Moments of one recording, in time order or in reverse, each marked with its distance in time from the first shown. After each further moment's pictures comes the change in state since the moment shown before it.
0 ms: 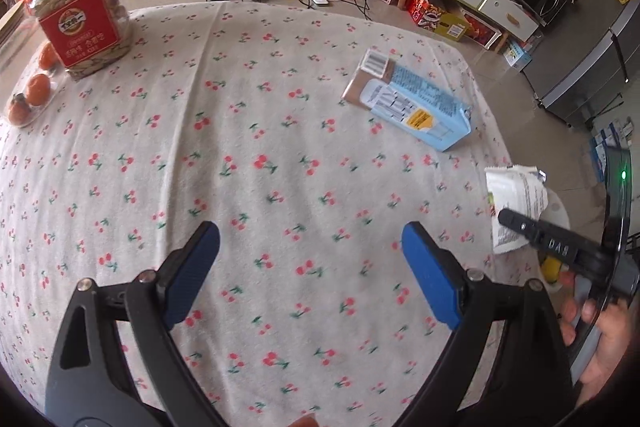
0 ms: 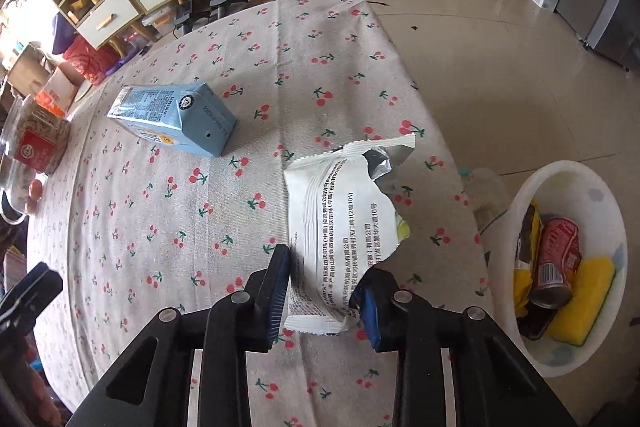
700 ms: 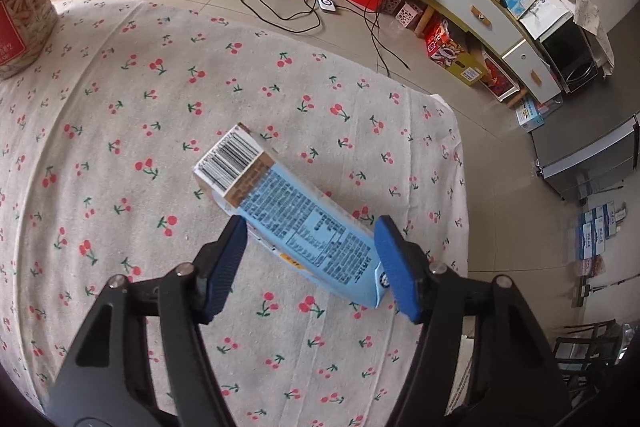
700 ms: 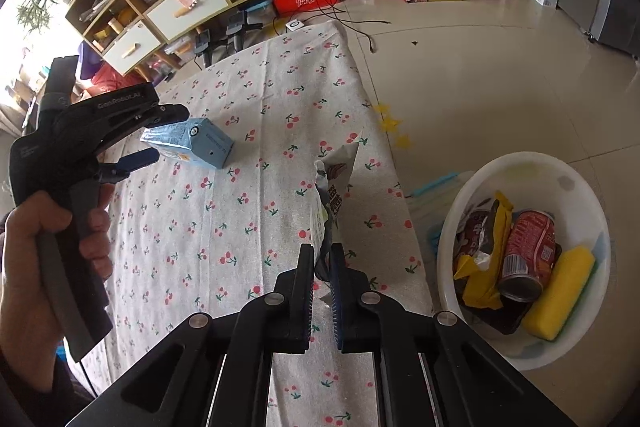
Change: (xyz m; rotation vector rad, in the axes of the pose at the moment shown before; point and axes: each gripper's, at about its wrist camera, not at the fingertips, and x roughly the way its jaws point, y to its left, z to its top) left arm 0.078 -0.080 0.076 -0.244 0.003 -0.019; right arm -0.048 -0.050 -0.018 0.023 -0.069 0.123
